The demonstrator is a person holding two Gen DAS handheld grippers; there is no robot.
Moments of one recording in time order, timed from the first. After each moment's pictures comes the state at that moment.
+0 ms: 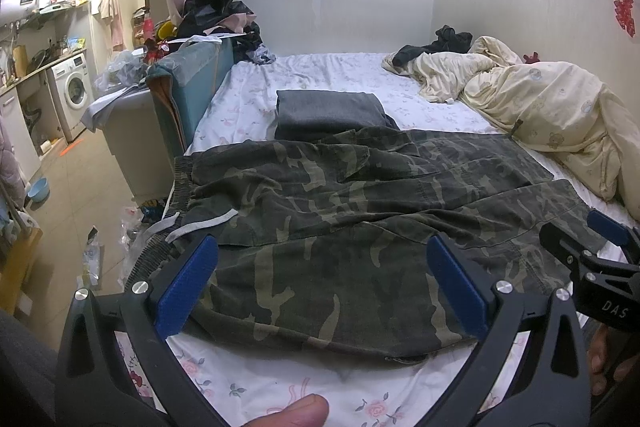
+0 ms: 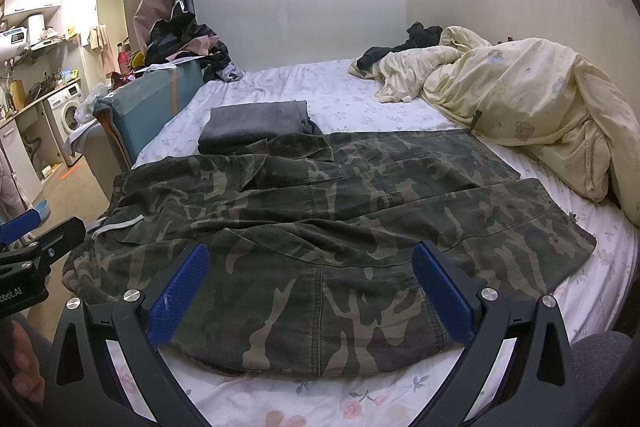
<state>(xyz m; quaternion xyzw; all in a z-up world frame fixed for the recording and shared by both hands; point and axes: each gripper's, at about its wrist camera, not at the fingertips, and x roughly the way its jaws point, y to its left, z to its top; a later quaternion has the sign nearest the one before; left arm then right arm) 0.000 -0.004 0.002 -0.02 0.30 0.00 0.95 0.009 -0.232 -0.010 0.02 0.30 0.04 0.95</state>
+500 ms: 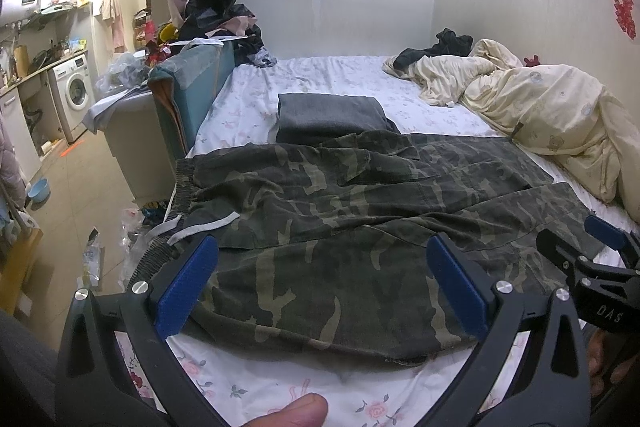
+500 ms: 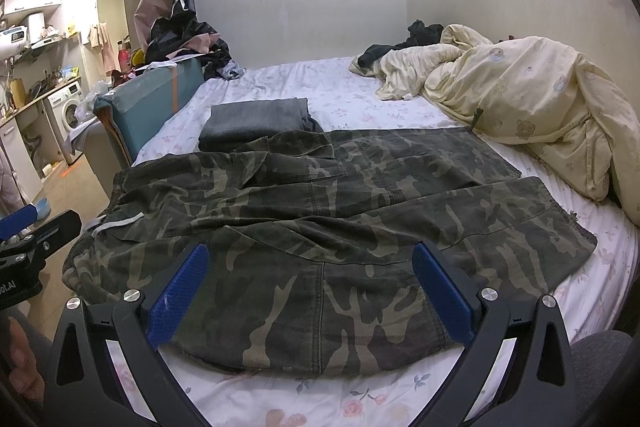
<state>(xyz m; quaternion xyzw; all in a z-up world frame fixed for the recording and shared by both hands) 0.000 -0.003 0.002 -0.01 0.30 0.01 0.95 0.007 -0.229 -0.015 0.02 0.30 0.04 0.95</state>
